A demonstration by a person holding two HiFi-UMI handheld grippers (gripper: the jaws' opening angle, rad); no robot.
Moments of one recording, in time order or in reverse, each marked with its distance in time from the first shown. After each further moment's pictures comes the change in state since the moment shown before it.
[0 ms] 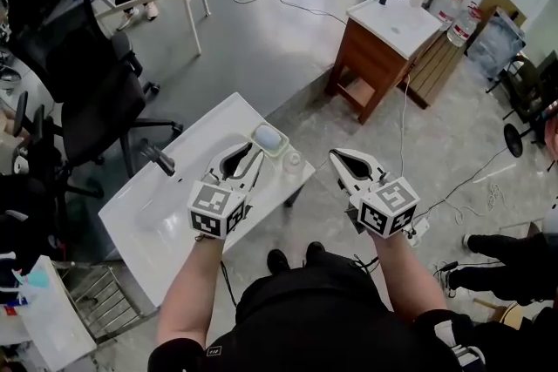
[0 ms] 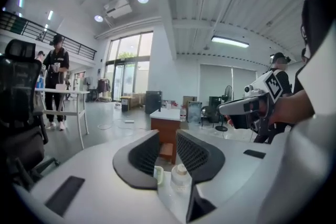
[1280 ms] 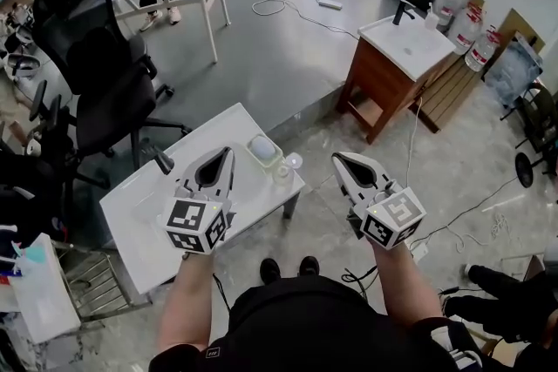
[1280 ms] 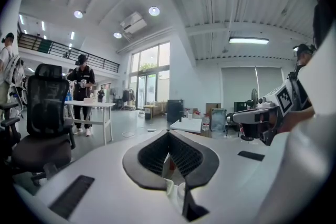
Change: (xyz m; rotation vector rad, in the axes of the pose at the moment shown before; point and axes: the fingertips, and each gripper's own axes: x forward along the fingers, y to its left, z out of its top) left arm -0.036 -0.006 0.071 -0.031 -0.083 0.281; right arm -0.039 -0.031 0.053 -0.050 -0.140 0.110
